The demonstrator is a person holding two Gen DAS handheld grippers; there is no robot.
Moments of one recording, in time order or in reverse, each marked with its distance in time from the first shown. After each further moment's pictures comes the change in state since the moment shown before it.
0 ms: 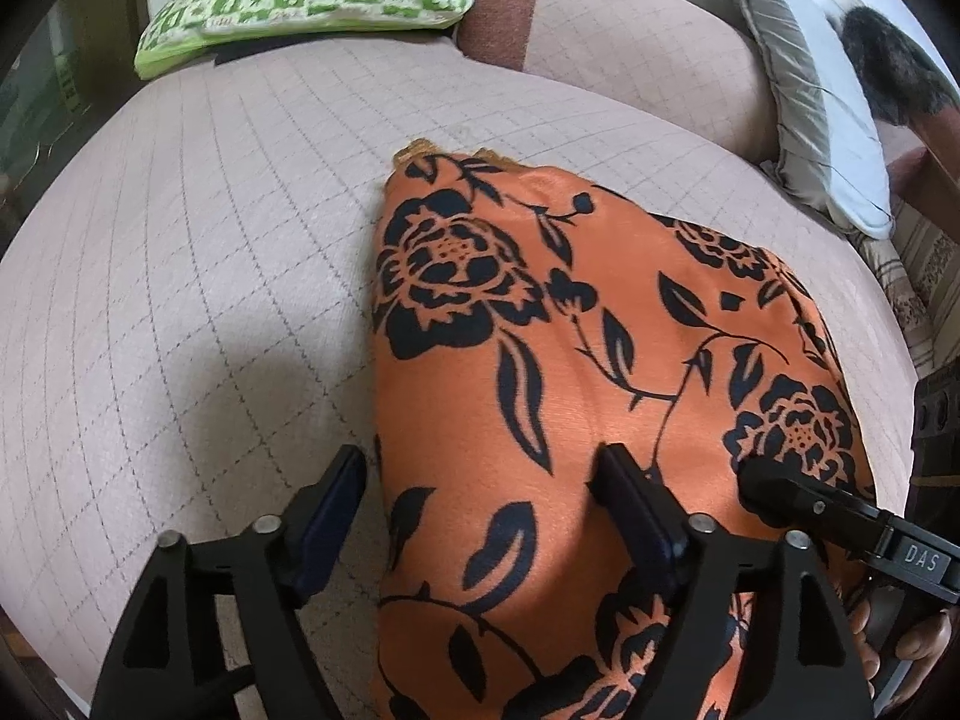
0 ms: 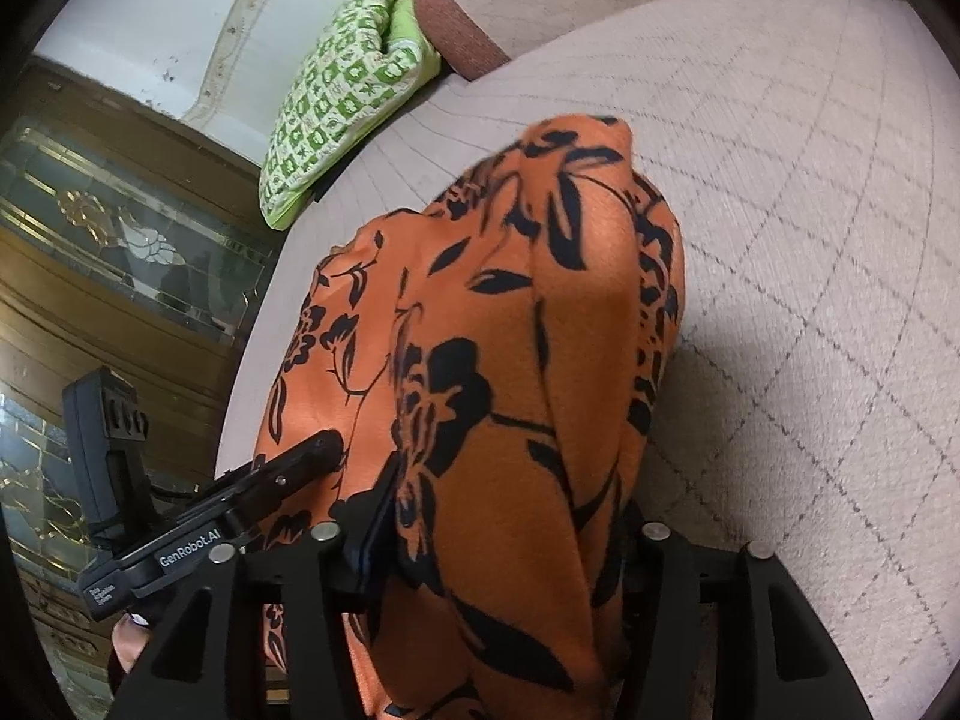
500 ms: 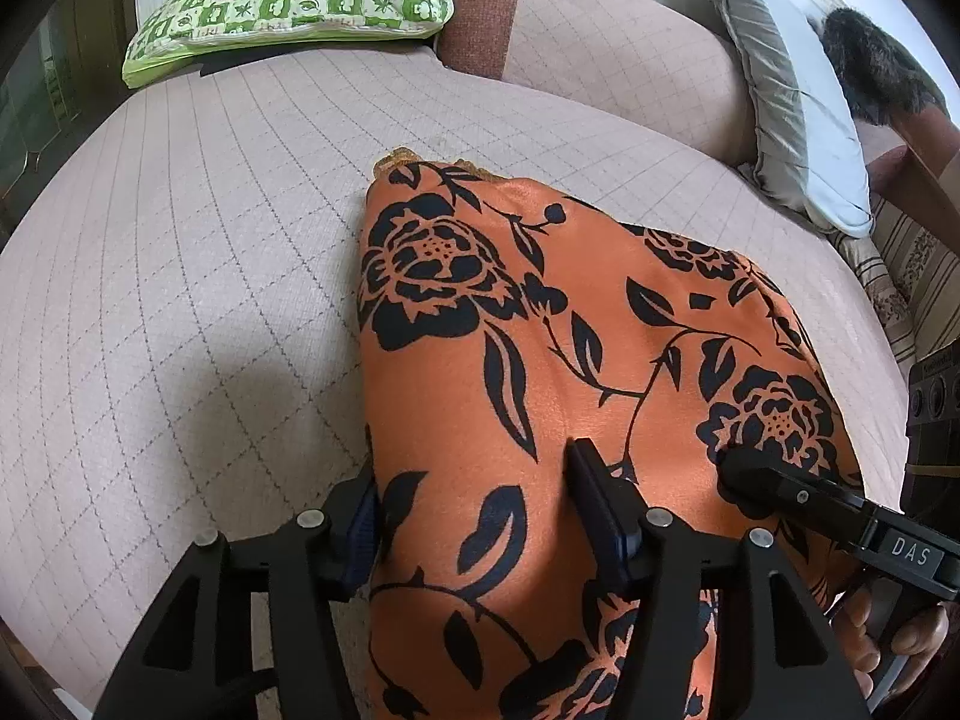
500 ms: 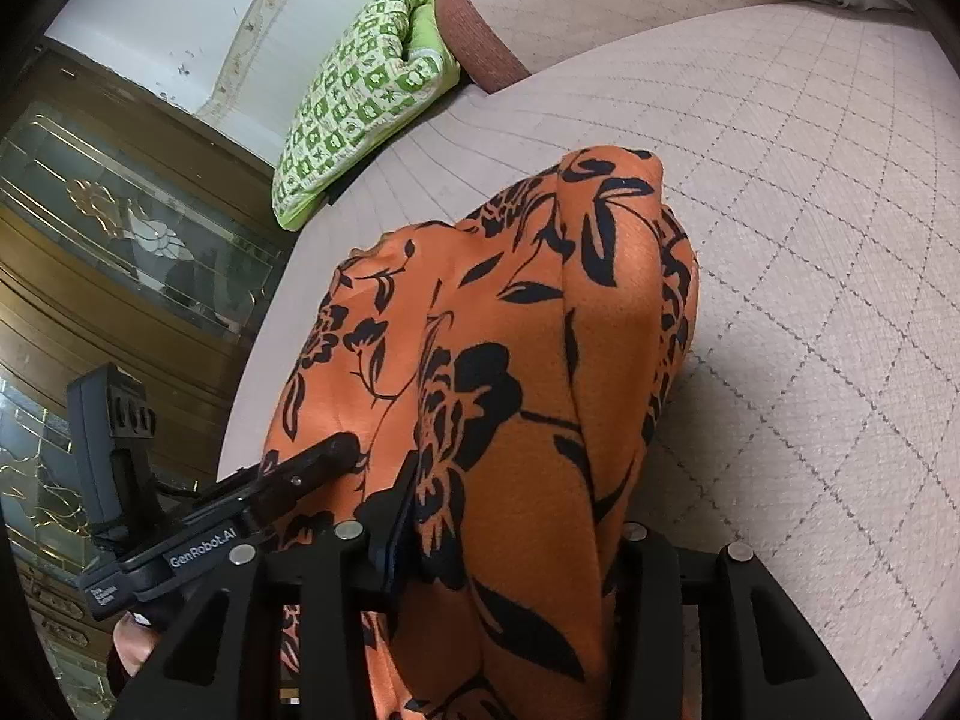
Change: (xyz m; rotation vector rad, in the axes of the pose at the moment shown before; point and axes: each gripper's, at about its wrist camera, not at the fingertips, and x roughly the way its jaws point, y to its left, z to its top) left arm -0.011 -0.004 -0.001 0.032 -0.018 -0.038; right arm -0.012 0.016 -0.003 -0.052 -0.030 -0.013
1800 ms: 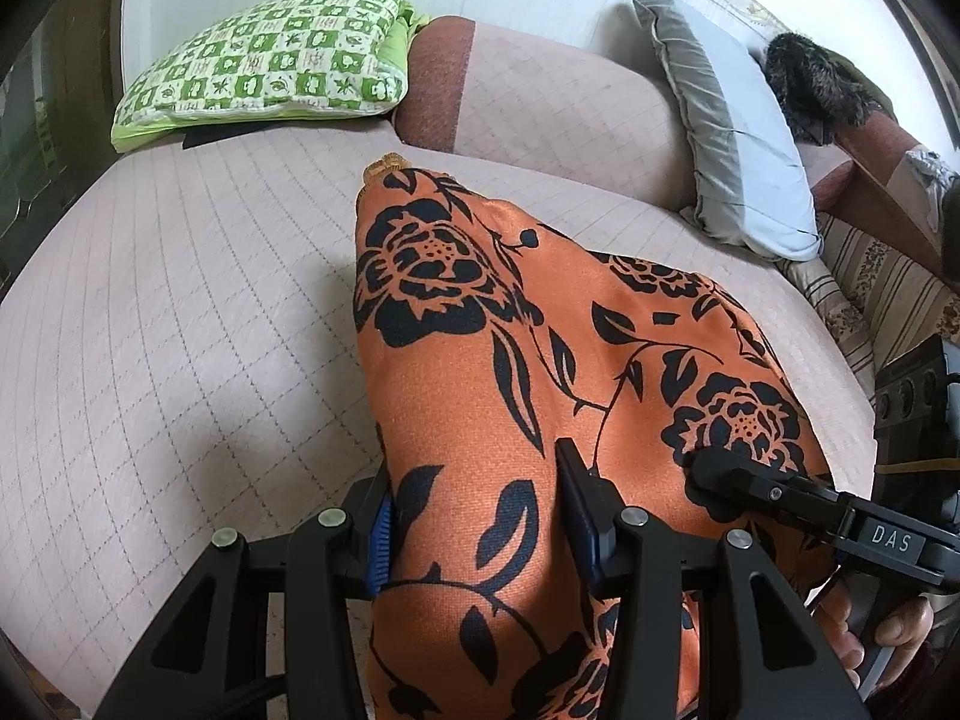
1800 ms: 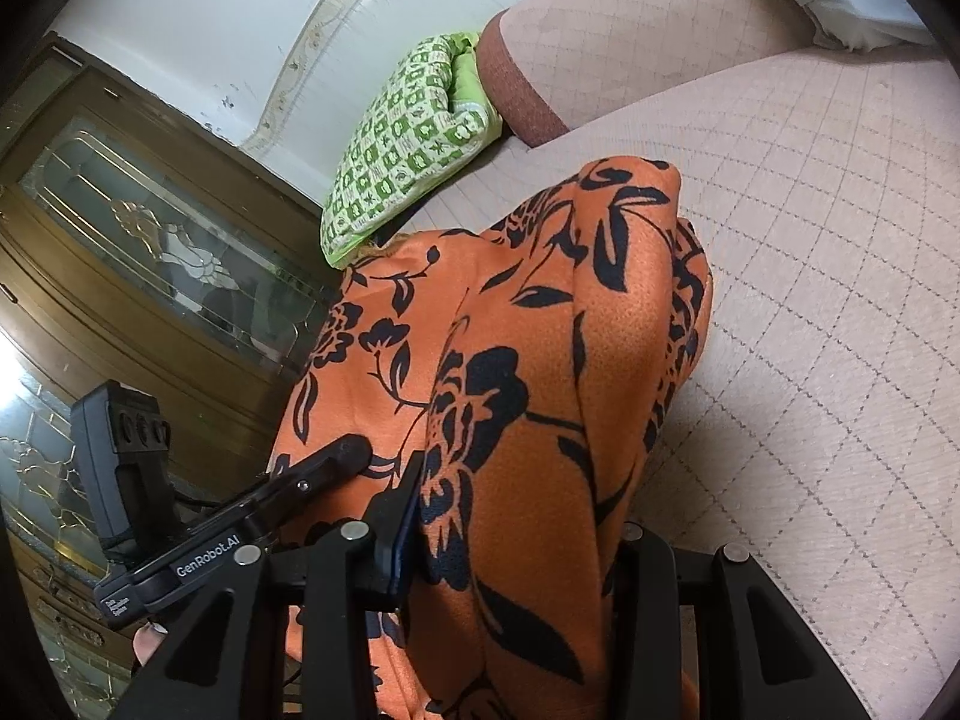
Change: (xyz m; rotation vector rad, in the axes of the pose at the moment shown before) left arm -0.052 -0.018 0.001 0.053 -0.131 -0.070; right arm -0.040 0.000 -0.017 -0.024 -0.111 0.087
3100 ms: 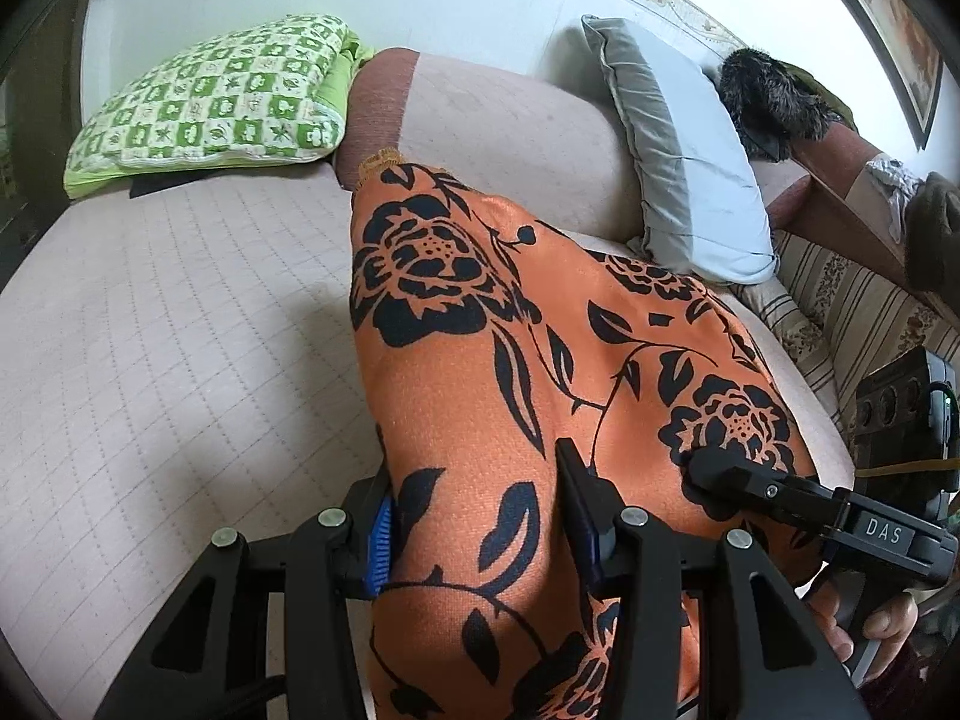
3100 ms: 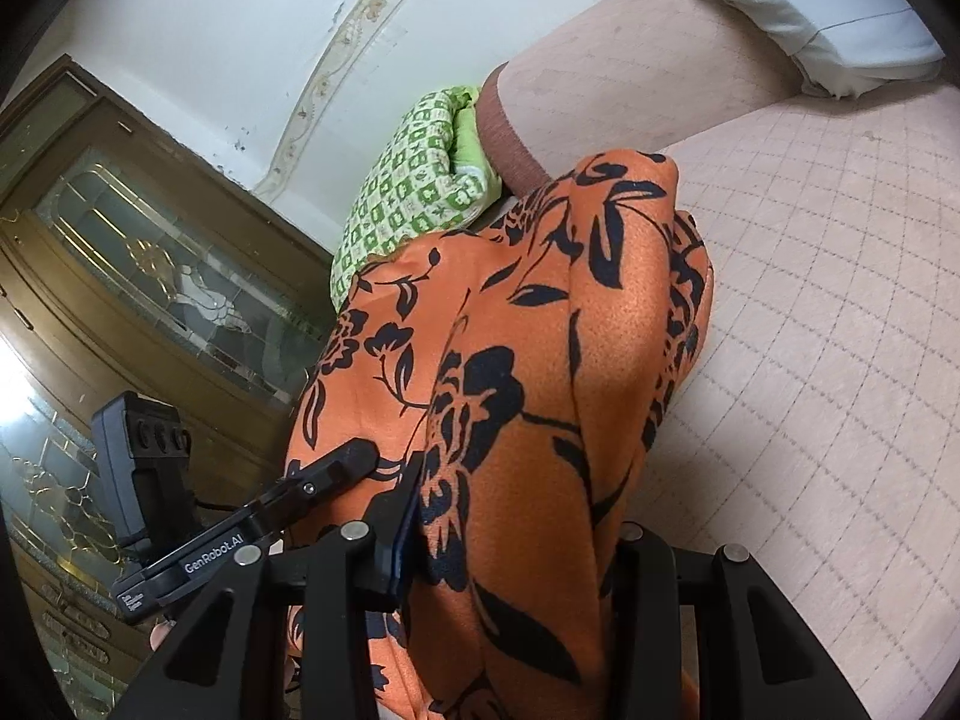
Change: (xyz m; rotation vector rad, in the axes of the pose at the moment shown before) left arm 0.003 -0.023 0.029 0.046 -0.066 -0.097; right arm -0.046 -0.015 0.011 0.006 -0.104 0.022
